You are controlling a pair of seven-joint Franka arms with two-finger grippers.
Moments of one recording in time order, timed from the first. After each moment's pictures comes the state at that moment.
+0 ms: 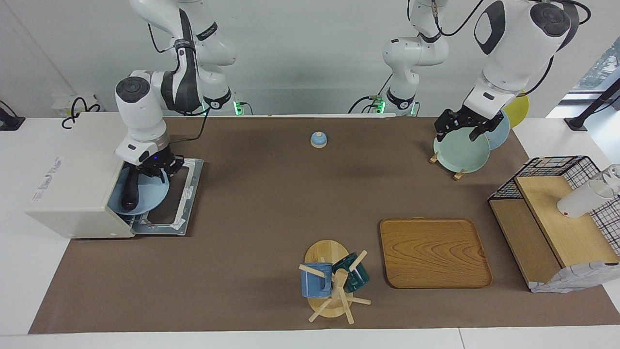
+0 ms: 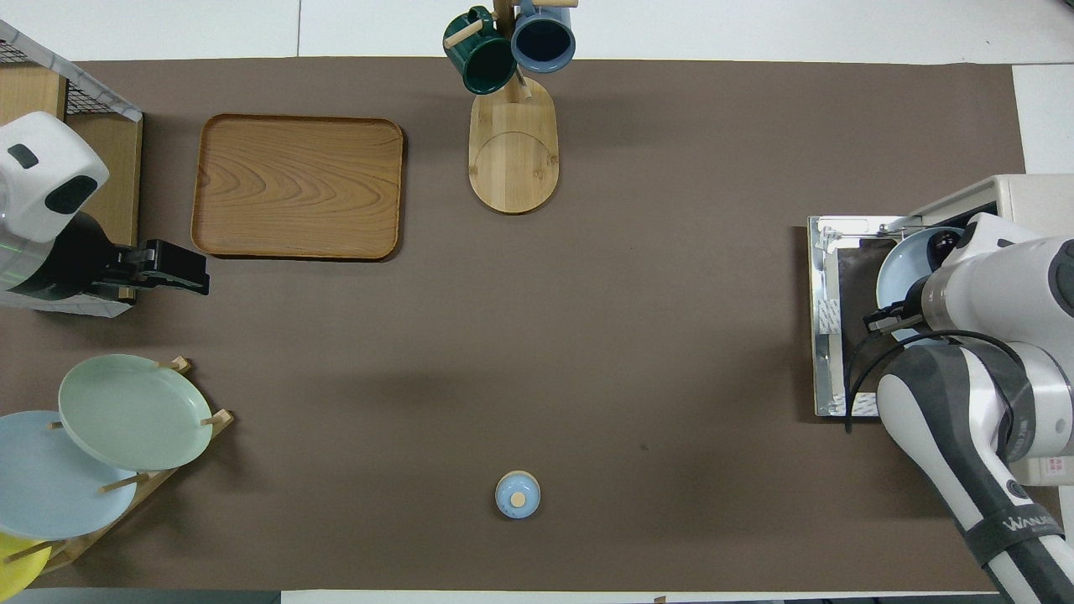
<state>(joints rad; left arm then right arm) -0.04 -0.04 -0.10 -1.72 -0.05 1.61 -0.10 -0.14 -0.06 0.07 -2.27 -0.18 2.24 -0.26</state>
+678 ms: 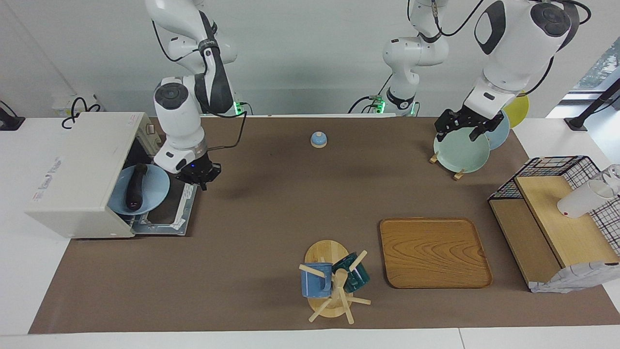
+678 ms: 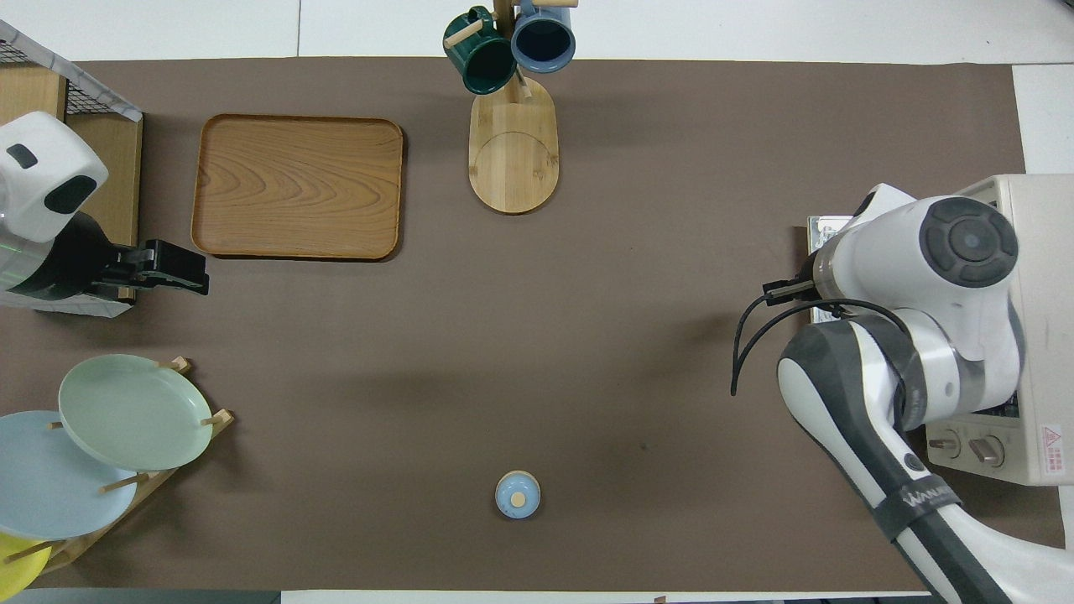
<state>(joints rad) -0.04 -0.04 -0.10 -1.72 -0.05 1.61 -0.10 0.05 0.08 0.09 -2.16 -0.09 2.26 0.00</state>
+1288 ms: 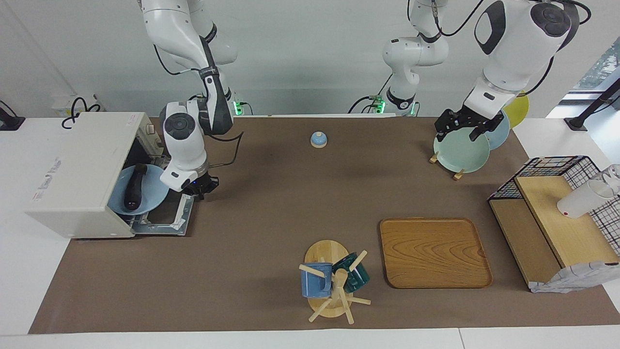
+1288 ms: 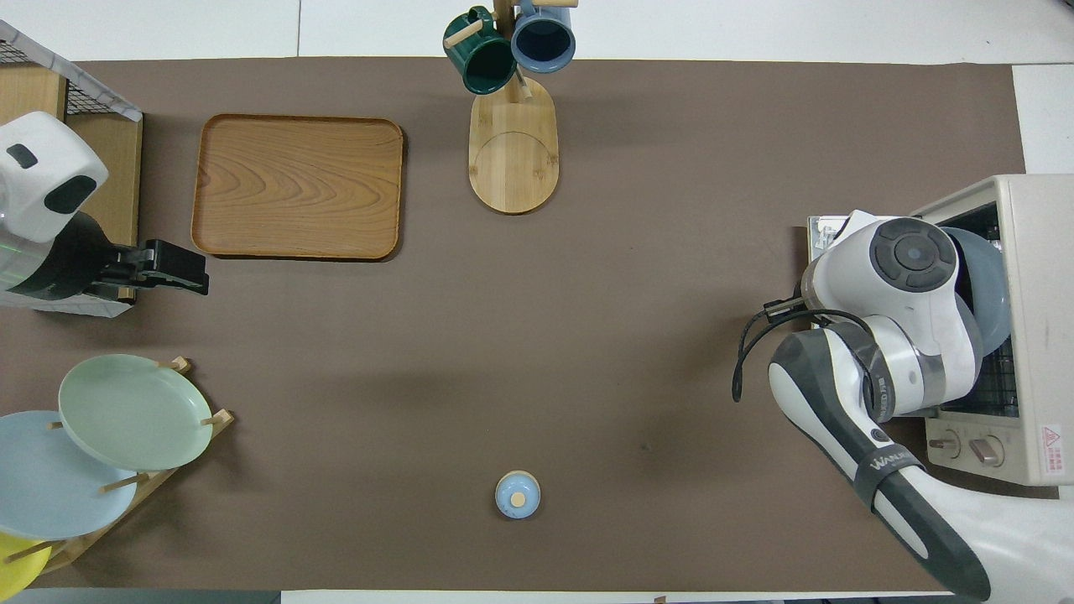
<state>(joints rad) -0.04 -0.04 -0.10 -1.72 -0.05 1.61 -0.10 0.02 0.15 0.08 -2.21 -0.21 2.31 0.00</state>
